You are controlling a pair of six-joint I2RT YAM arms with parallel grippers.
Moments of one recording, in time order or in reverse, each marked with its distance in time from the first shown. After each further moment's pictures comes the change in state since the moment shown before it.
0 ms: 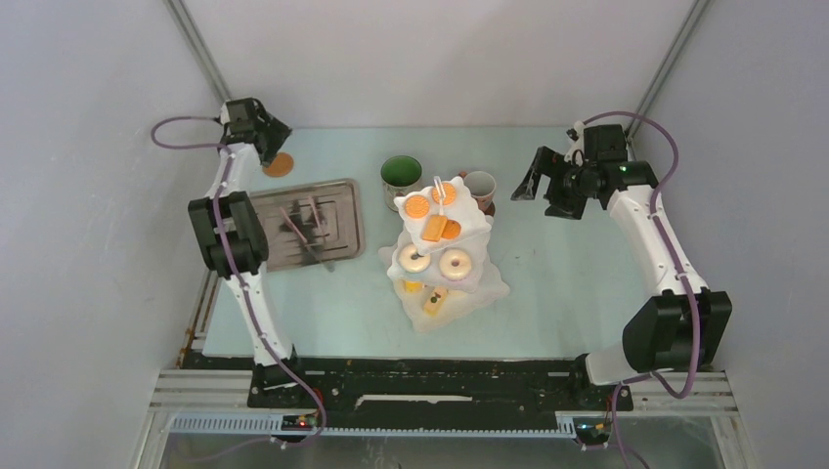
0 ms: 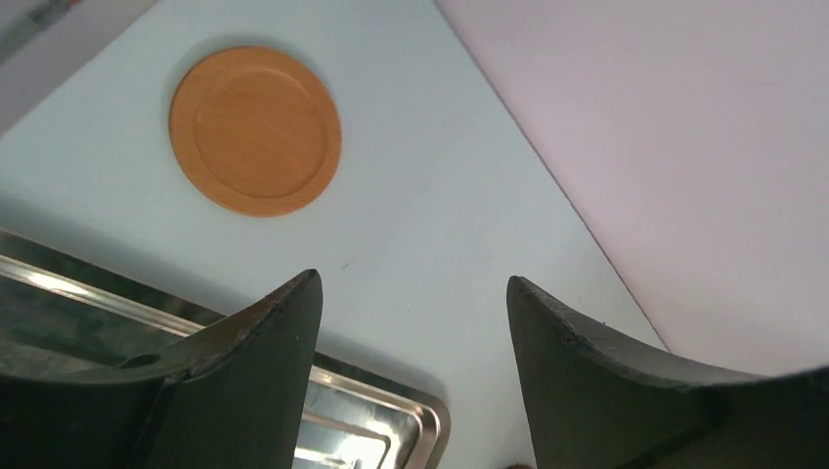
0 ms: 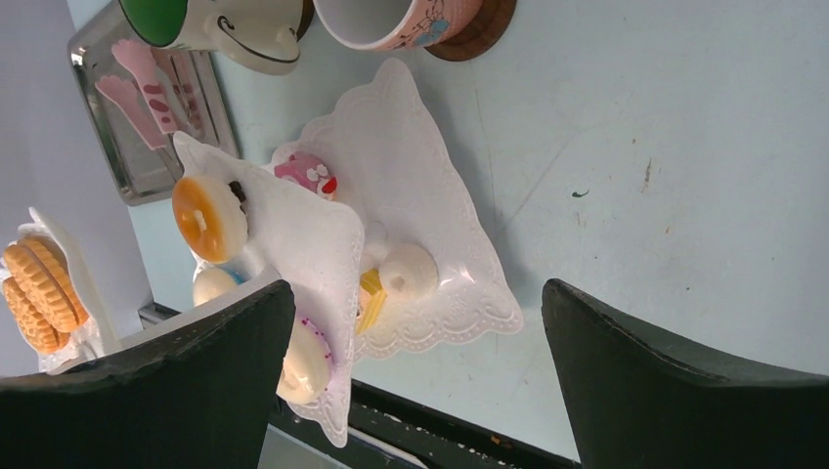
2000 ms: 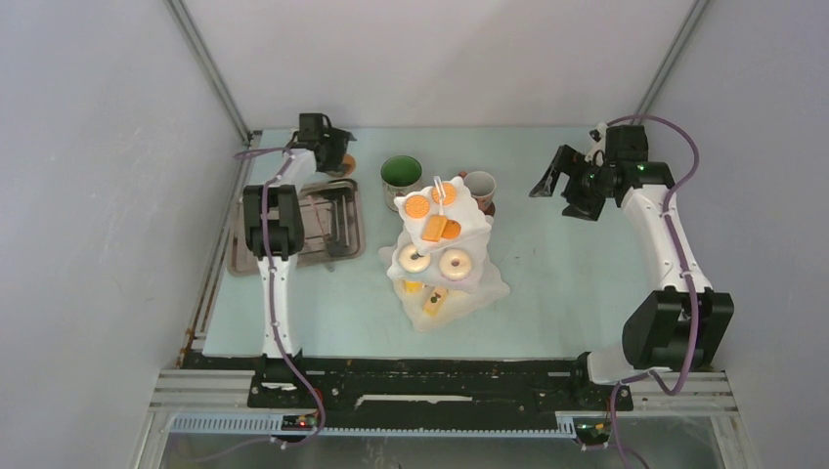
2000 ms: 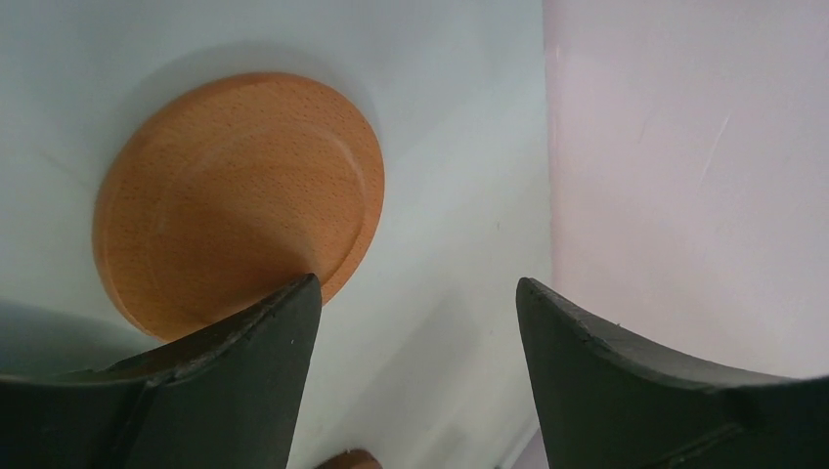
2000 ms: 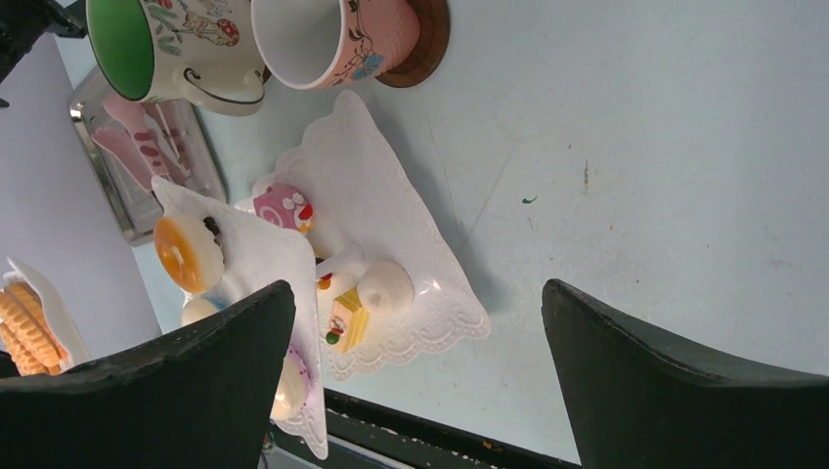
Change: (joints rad) left arm -0.208 0.323 0.148 0.048 0.079 -0.568; right arm -0.116 0.014 -0.004 -0.018 -0.010 -0.012
